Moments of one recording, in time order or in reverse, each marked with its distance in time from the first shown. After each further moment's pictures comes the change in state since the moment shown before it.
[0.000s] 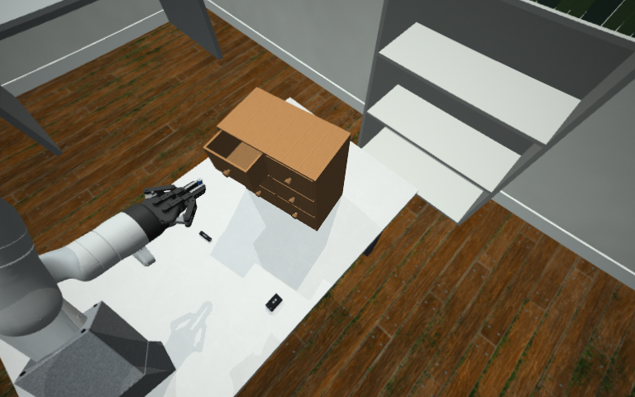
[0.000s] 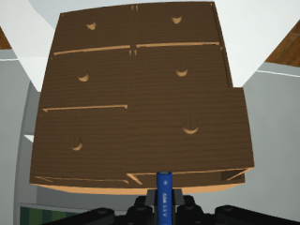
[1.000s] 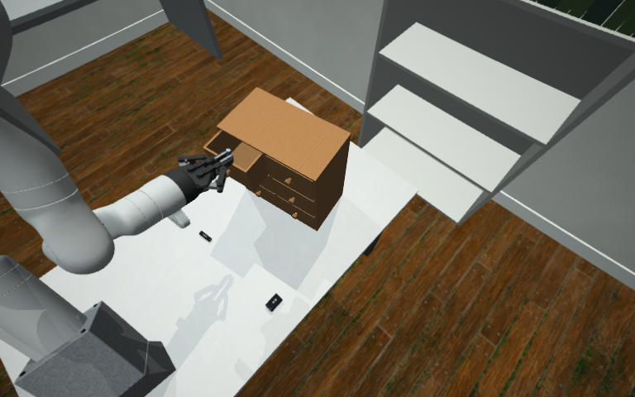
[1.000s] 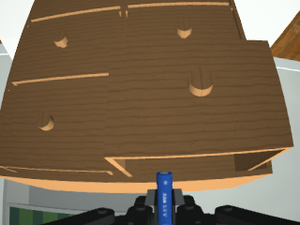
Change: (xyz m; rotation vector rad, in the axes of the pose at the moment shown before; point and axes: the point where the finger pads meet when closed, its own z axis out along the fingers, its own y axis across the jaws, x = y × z) arm -0.031 0.001 0.090 -0.001 0.003 0.003
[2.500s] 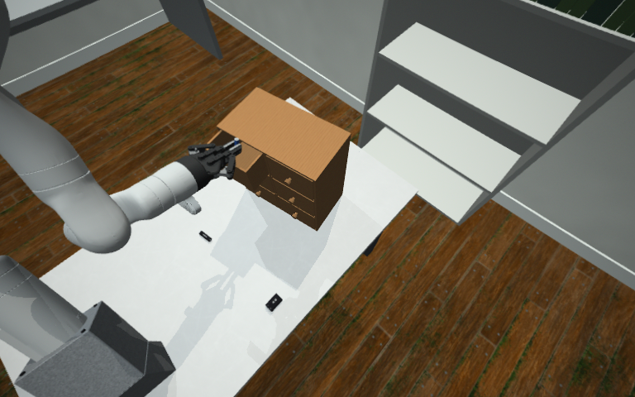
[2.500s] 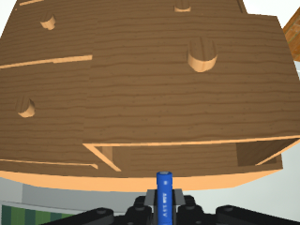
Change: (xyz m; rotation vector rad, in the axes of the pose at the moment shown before) arm -0.012 0.005 0.033 -0.011 0.003 -0.012
